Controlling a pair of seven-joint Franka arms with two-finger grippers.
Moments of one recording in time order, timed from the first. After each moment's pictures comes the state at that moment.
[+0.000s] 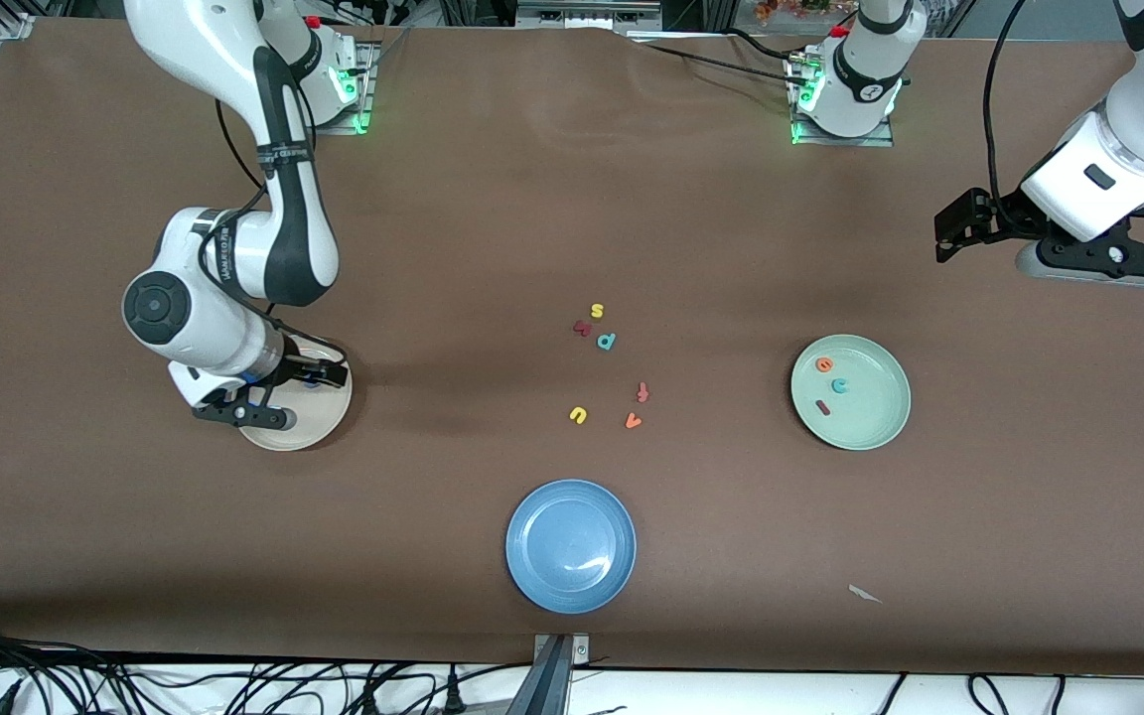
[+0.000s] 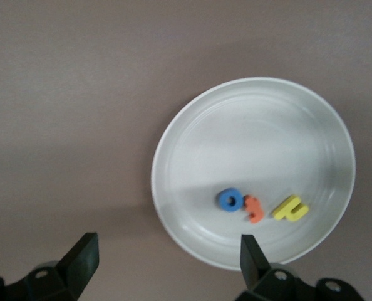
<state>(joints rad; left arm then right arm) -0.07 0.03 -0.07 -1.59 0.00 1.59 -0.06 0.86 0.56 -0.73 -1.79 0.46 2.09 0.09</state>
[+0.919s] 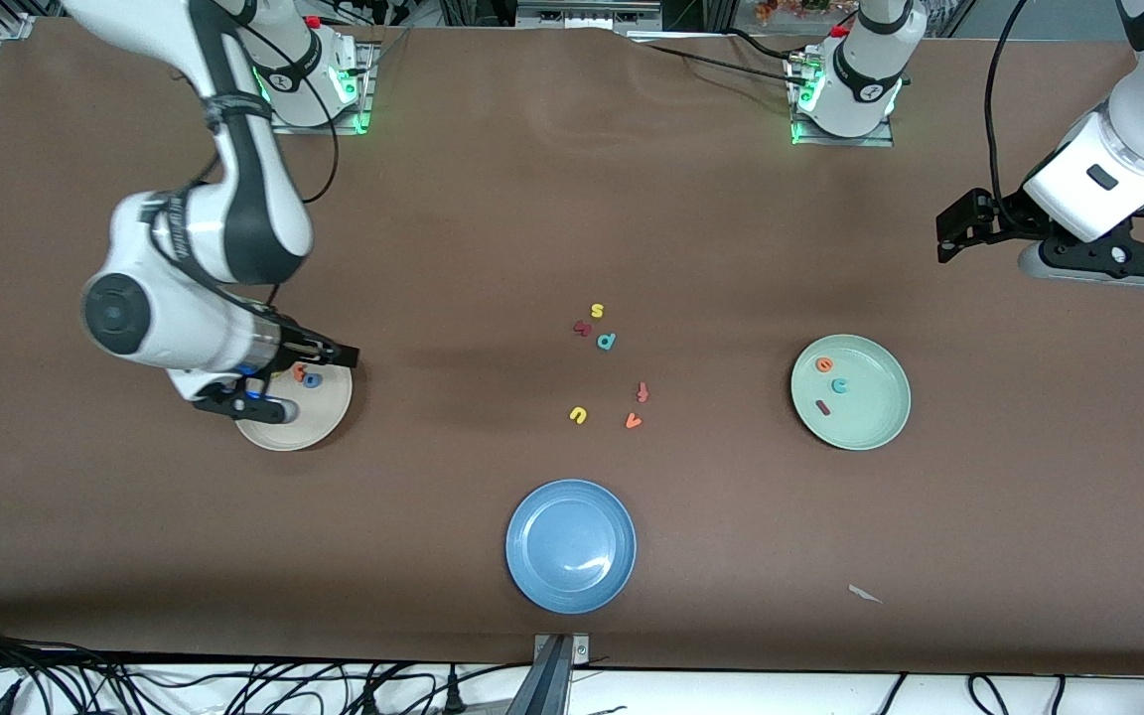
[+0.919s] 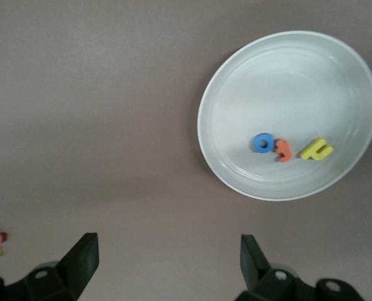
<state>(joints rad) -0.07 0.03 -0.07 -1.59 0.00 1.59 -0.06 0.49 0.42 -0.33 -1.67 0.32 1.87 0.24</state>
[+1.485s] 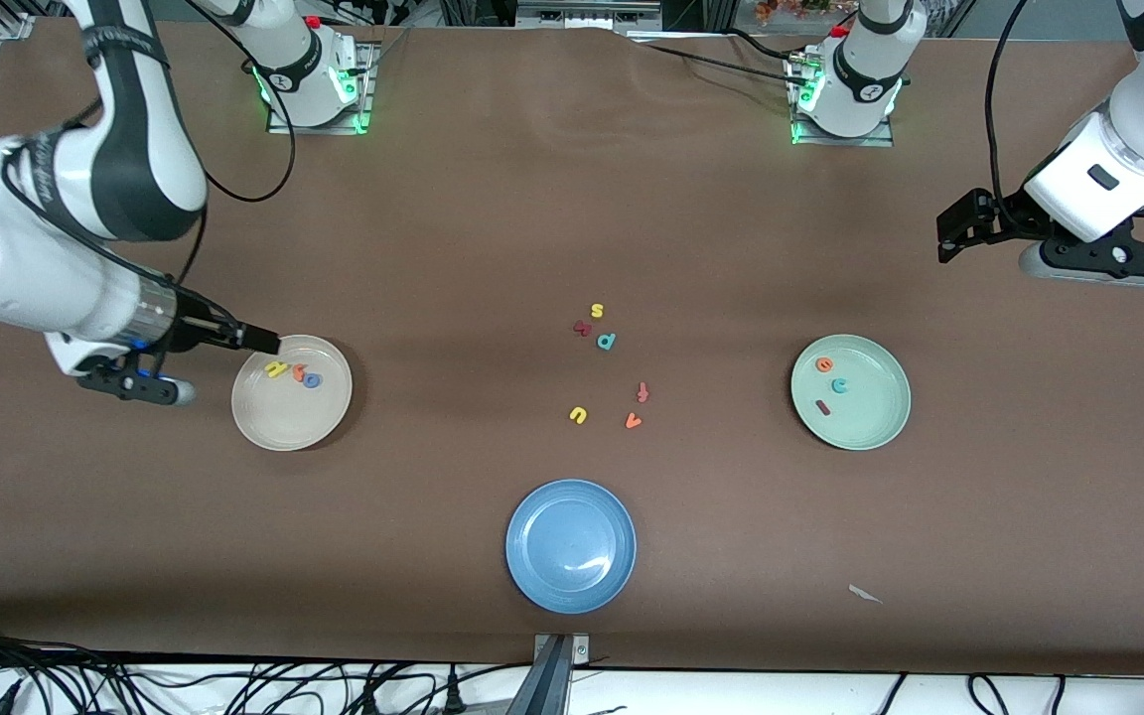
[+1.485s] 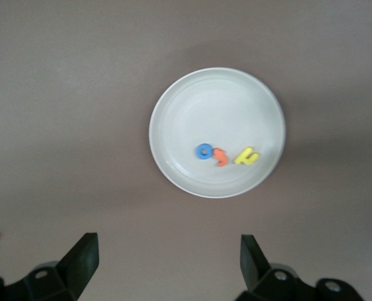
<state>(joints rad) -0.07 0.03 -0.07 -1.59 0.00 1.59 -0.06 0.26 0.26 -0.17 -1.70 0.15 1.84 0.23</state>
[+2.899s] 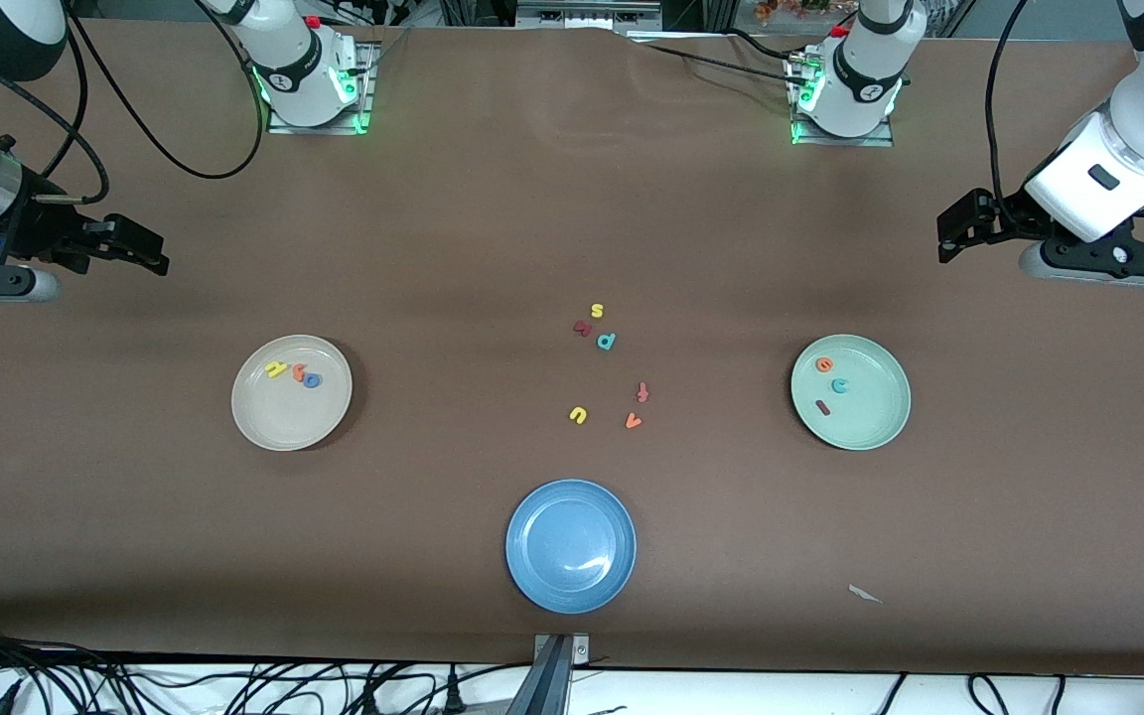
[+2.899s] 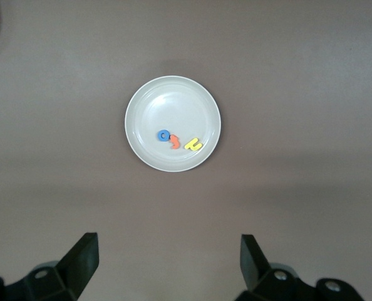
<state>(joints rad) -0.07 0.03 -0.07 -1.59 0.00 1.59 -0.06 0.05 0.04 -0.02 -1.68 0.03 1.67 0.04</state>
